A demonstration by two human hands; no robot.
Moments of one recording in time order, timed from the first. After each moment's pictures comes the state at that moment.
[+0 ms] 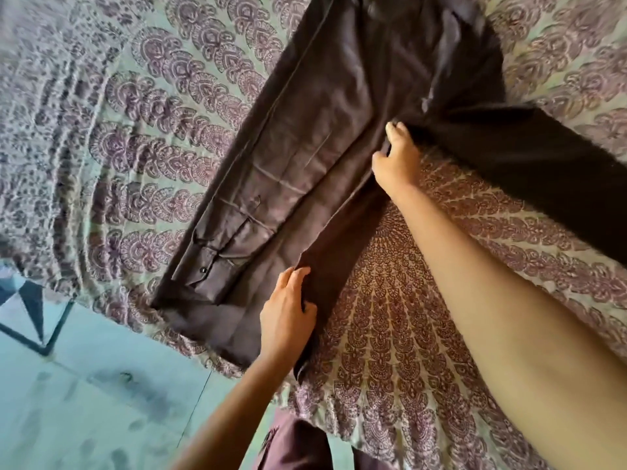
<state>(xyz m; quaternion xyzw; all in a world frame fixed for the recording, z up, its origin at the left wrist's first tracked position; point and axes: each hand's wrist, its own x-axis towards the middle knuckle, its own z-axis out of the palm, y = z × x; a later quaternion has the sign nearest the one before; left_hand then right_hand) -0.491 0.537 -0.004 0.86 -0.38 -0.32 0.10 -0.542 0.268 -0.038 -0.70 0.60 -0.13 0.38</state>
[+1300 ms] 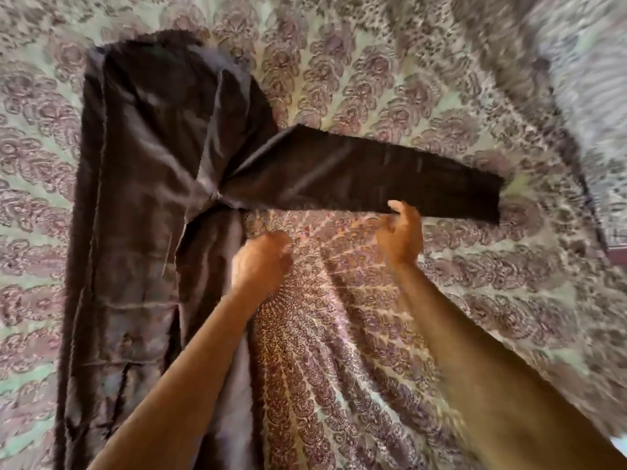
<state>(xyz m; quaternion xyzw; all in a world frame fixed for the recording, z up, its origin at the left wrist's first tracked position) -0.524 0.308 -0.011 0.68 -0.63 -0.36 0.02 -0.750 0.291 -0.052 -0.46 0.83 -0.26 0.16</state>
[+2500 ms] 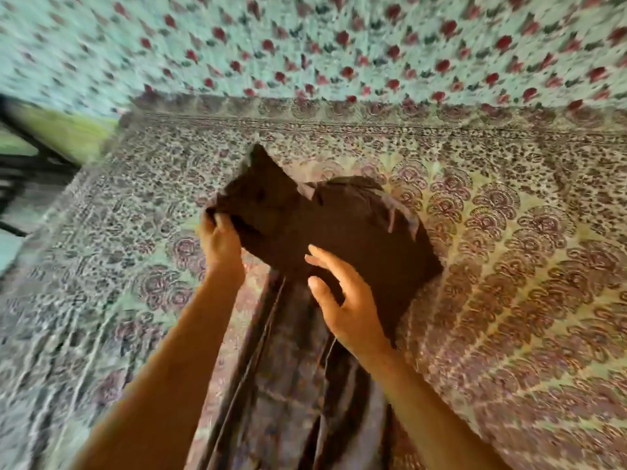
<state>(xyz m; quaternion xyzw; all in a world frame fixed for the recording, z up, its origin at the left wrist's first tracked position) -0.257 0.170 0.056 0.69 -0.17 -0.26 0.65 -0.459 0.227 0.069 -0.68 0.40 -0.40 0.46</state>
